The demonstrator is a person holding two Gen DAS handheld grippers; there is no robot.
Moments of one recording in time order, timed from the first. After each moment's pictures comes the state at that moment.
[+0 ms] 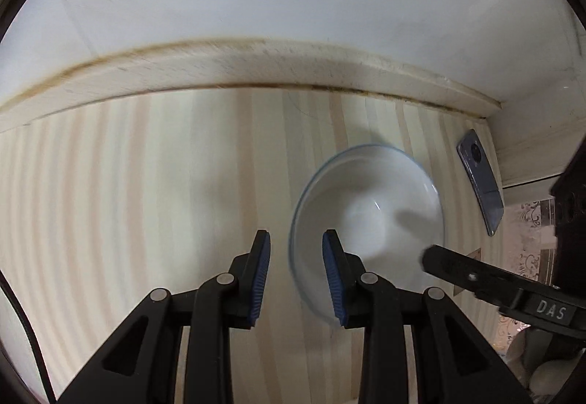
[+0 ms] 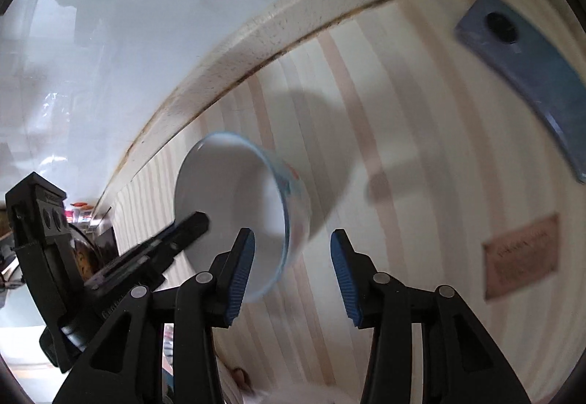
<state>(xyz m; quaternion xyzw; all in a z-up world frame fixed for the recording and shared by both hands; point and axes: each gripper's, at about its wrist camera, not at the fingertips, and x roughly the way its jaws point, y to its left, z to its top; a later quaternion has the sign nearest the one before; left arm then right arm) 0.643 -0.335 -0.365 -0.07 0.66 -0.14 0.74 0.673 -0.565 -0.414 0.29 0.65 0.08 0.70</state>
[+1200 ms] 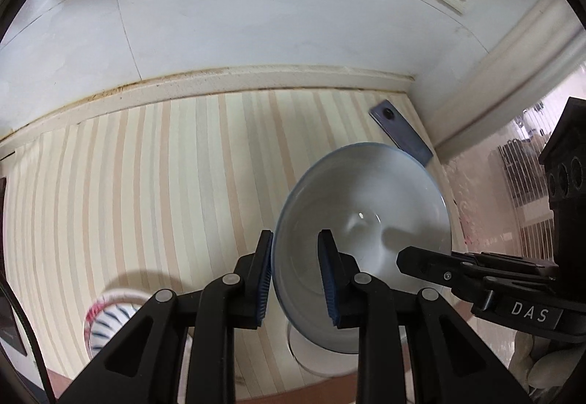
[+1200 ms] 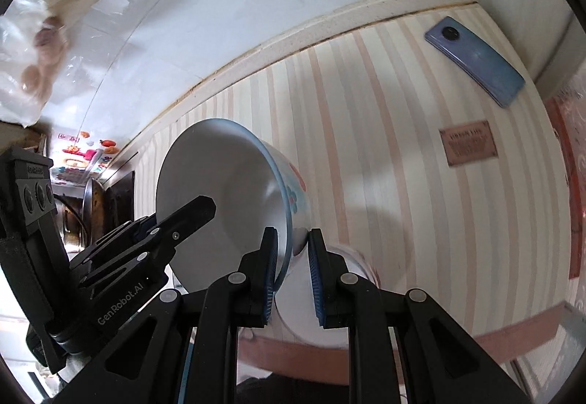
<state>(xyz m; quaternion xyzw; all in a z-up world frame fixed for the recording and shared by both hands) 0.503 -0.327 -0.229 -0.04 0.59 -0.18 0.78 0.514 -0.532 -0.271 0.23 0.62 0.10 0.74</state>
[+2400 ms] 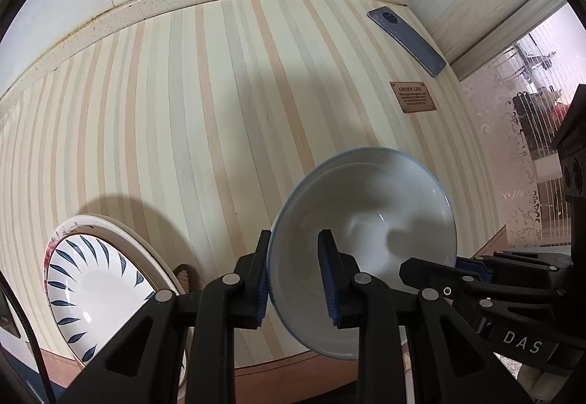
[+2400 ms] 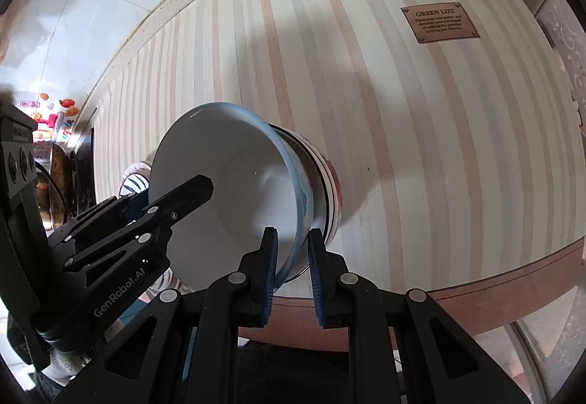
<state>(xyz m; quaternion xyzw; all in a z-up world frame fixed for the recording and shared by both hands) 0.442 -0.352 -0.307 0.02 0.66 -0.18 0.73 0.450 -0.531 -0.360 0.21 0.69 0.07 0.69</state>
